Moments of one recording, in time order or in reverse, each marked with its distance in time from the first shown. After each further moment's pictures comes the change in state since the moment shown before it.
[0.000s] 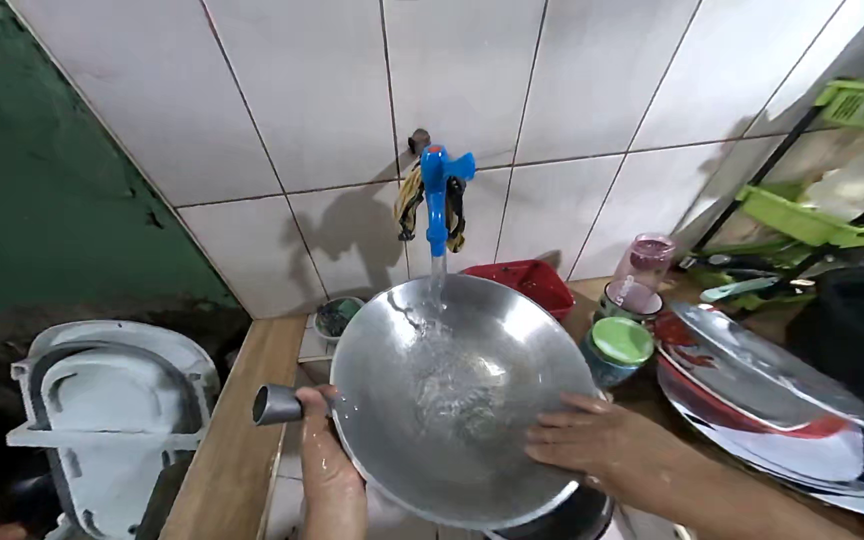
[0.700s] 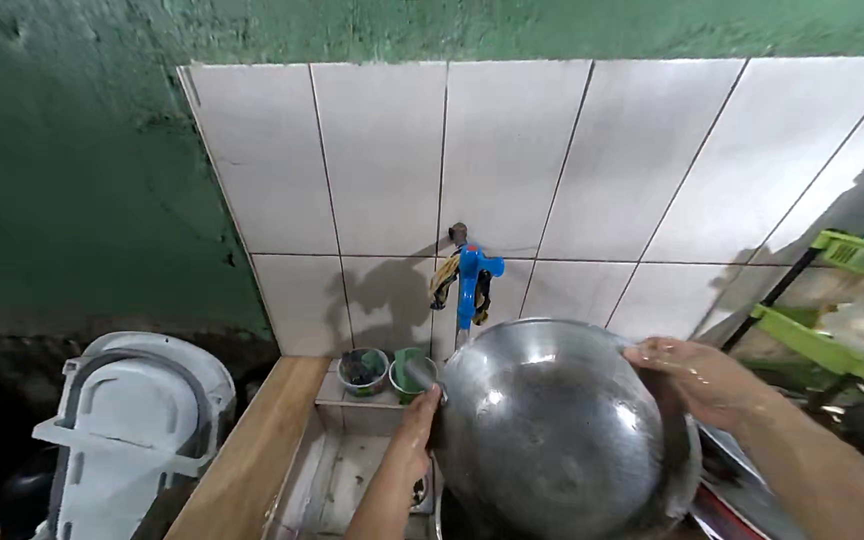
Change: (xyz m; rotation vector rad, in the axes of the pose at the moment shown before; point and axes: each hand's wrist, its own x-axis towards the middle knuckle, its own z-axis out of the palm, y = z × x) left_hand 0.051 -0.055 0.063 0.487 -0.380 -0.441; right_hand 0.050 0.125 -0.109 0.961 0.548 0.987
